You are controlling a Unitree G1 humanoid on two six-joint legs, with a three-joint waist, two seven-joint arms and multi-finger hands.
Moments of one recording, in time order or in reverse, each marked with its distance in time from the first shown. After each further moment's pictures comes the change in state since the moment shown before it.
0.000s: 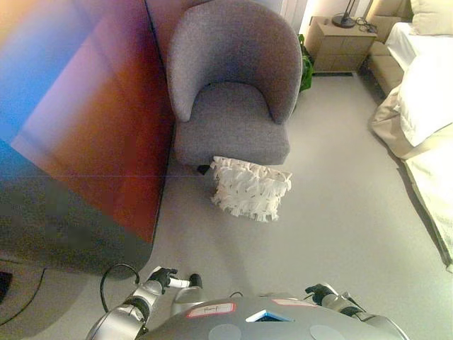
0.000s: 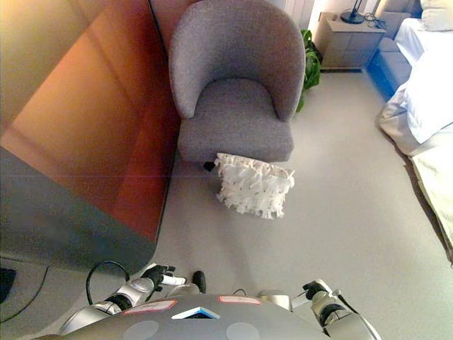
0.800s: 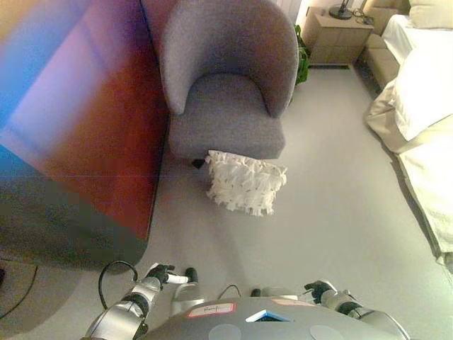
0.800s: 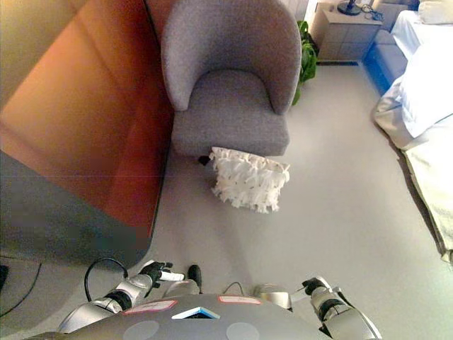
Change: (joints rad) left arm -0.027 0.005 0.089 0.023 -0.084 0.016 0.039; right arm -0.065 0.001 -0.001 0.010 0.084 0.016 0.001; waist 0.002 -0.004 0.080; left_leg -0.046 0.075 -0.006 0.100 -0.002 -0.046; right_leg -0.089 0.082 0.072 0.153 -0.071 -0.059
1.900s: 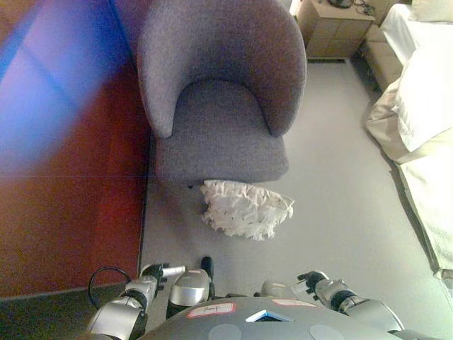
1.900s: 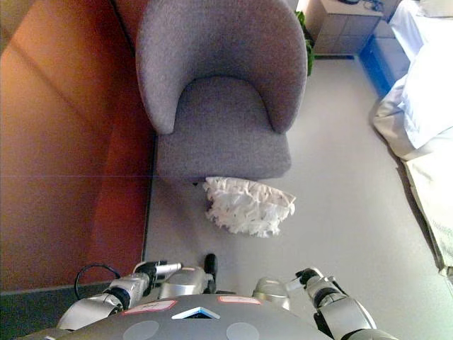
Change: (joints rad) left arm -0.007 0.000 0.067 0.039 -0.116 0.045 -0.005; right arm -0.031 -0.003 -0.061 0.009 -0.021 -0.004 0.047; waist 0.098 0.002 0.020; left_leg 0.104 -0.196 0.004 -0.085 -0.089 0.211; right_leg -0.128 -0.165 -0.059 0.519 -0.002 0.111
